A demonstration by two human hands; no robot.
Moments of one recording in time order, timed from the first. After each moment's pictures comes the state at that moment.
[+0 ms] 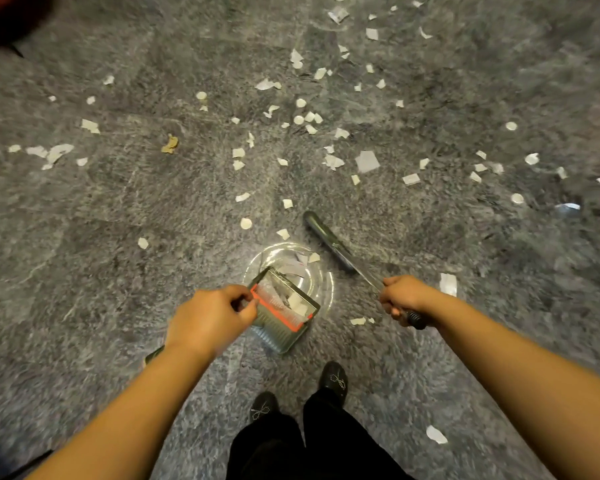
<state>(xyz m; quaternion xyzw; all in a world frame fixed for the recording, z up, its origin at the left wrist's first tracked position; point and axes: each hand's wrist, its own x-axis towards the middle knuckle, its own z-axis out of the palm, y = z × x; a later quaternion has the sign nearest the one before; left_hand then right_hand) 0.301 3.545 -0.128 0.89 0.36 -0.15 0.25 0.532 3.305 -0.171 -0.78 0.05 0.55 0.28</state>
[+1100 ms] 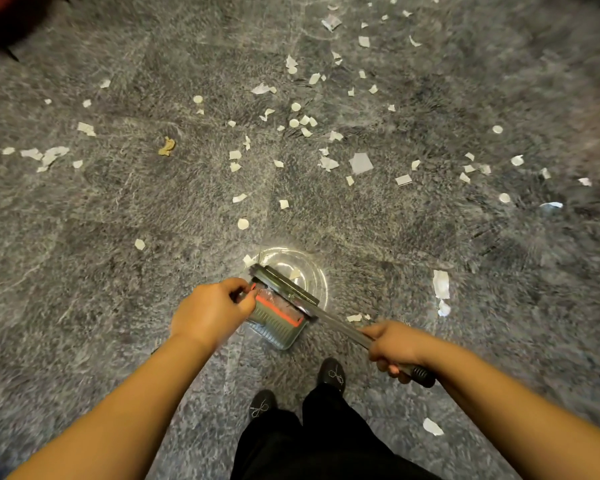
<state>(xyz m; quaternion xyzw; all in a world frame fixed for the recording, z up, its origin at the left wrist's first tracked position) 0.284 3.546 -0.132 0.88 0.37 -0.13 0.27 0.440 3.283 -0.139 -0.74 -0.05 0.65 0.18</state>
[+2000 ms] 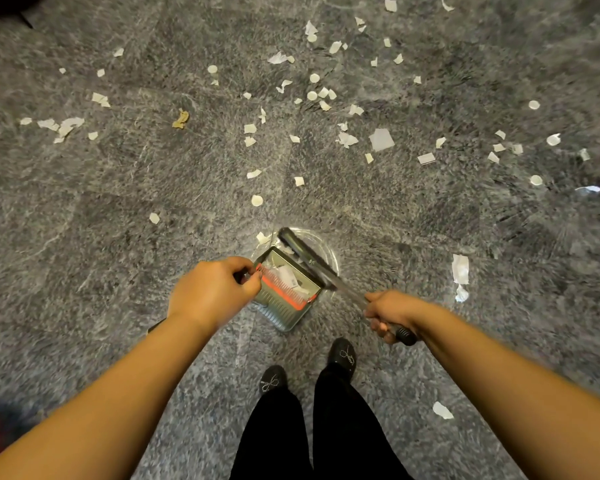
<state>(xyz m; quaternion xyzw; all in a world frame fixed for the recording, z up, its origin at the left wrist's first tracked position) 0.264 3.551 -0.133 0.88 0.38 -0.12 0.25 0.445 3.304 -0.221 -0.70 0.09 0.65 0.26</state>
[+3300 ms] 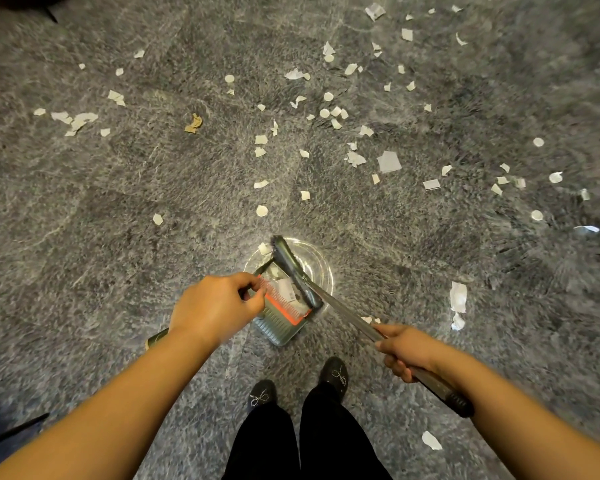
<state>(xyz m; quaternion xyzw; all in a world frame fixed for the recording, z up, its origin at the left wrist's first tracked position) 0.262 3.558 -0.128 0.89 0.35 -0.13 0.24 0.442 3.292 -0.191 -0.70 0.06 0.66 0.26</state>
